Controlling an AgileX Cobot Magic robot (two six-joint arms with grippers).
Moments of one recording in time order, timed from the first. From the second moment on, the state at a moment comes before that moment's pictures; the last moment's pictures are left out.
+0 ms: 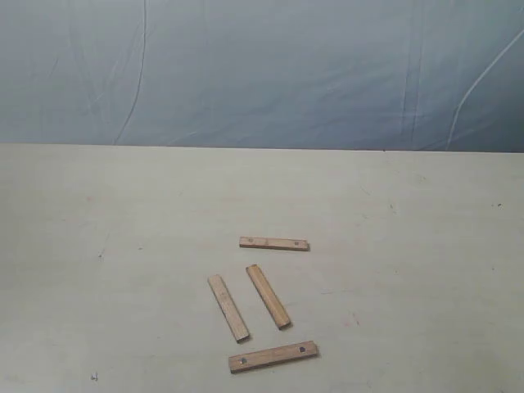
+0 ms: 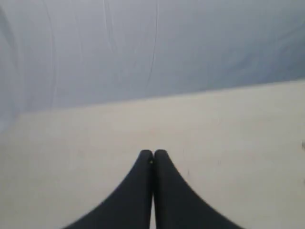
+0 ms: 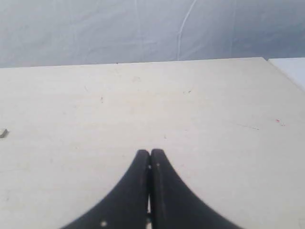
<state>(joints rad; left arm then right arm) -0.07 0.00 0.00 0.08 0.14 0.03 -0.04 0.00 0.00 0.05 0.32 -0.02</state>
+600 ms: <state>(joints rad) -0.07 0.15 -0.19 -0.01 -0.78 -0.56 -0.04 0.00 0.00 0.05 0.32 -0.02</state>
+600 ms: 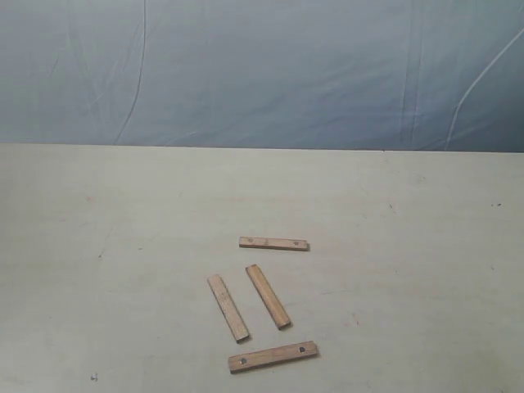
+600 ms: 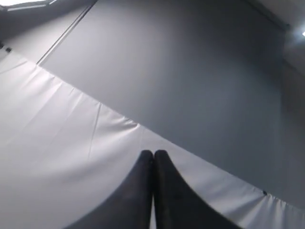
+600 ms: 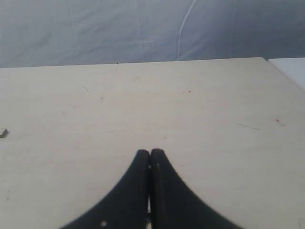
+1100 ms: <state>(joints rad) -0.21 0.92 -0.79 0.73 0.15 -0.88 -0.04 0.00 0.00 0.05 0.32 -0.02</state>
